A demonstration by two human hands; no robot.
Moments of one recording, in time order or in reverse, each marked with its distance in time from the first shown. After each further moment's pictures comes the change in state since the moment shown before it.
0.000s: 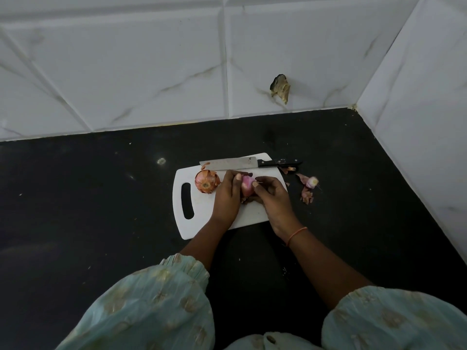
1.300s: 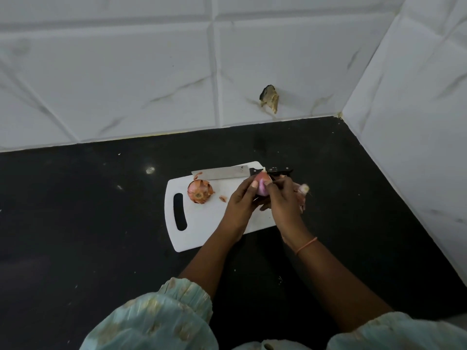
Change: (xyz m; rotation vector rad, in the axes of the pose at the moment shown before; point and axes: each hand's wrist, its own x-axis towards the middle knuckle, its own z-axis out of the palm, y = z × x) left_hand -0.012 0.048 0.022 -0.438 -0.235 -0.267; right_hand -0.021 -0.046 -0.010 -0.241 0.112 -0.144
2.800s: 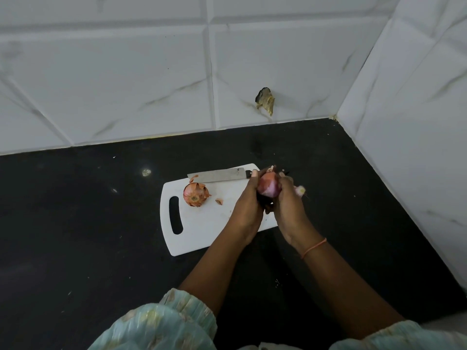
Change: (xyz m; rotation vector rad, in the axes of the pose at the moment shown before) left_hand 0.004 0.022 0.034 -0.198 -0.020 -0.109; right_hand -0.003 -0.023 -0.005 0.176 0.067 0.215
